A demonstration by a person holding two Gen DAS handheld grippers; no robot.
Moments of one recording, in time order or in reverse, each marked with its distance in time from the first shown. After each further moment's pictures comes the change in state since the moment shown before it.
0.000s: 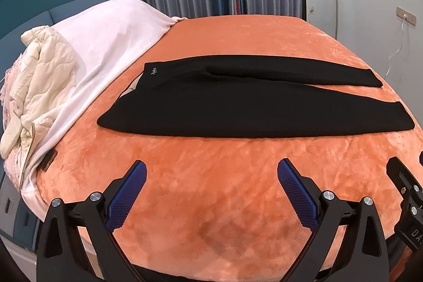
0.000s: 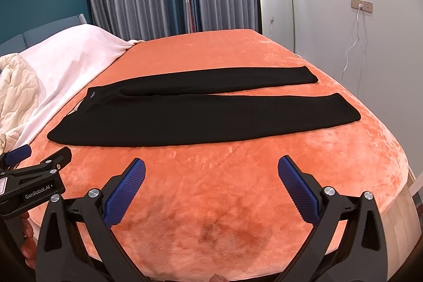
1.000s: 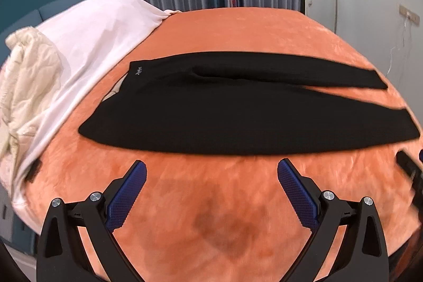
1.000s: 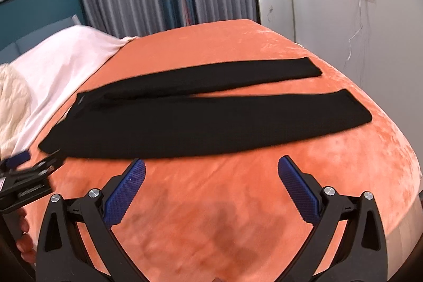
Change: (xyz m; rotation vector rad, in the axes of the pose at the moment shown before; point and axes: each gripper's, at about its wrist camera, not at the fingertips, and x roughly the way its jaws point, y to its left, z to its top) left arm 0.056 -0.018 0.039 -0.015 0.044 -0.038; right arm 0.065 -0.051 0.034 0.062 0.048 0.013
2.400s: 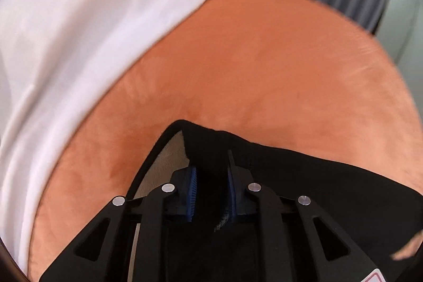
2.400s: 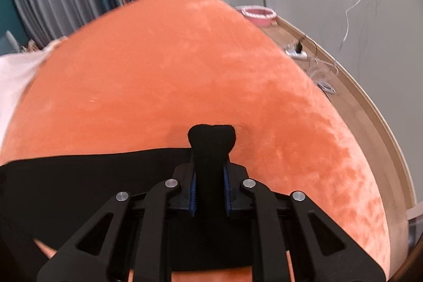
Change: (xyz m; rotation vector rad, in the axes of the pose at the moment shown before) left arm 0.309 0.330 0.223 -0.271 0.176 -0.015; right arm 0.334 -0.234 0.241 0.110 0.198 -0.108
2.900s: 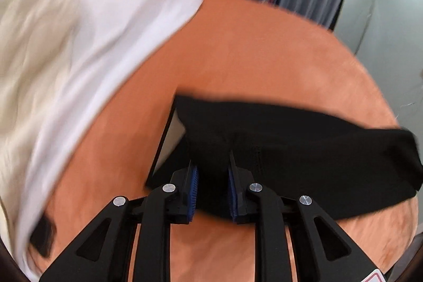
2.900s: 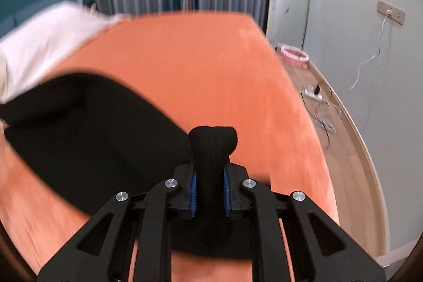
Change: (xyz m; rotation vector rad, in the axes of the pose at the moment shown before) left arm -0.157 0.152 -0.176 0.081 -0.018 -0.103; right arm -0.193 -0.029 -0.155 -0.367 -0.084 0.088
